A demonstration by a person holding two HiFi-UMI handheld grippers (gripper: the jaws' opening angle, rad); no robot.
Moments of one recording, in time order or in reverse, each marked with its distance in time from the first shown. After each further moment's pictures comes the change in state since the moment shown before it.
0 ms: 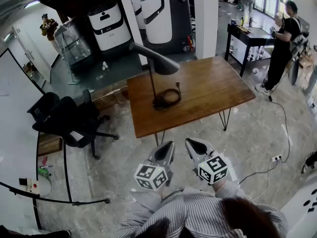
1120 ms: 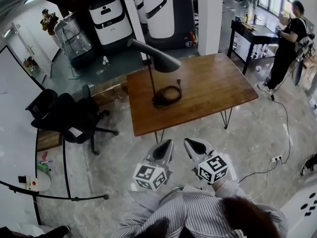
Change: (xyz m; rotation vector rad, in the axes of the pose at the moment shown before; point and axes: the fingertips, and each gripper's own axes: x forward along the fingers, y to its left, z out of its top) left arm 0.019 0.008 0.006 0.085 -0.006 0.029; right arm 0.014 -0.018 -0.007 0.038 -0.001 0.062
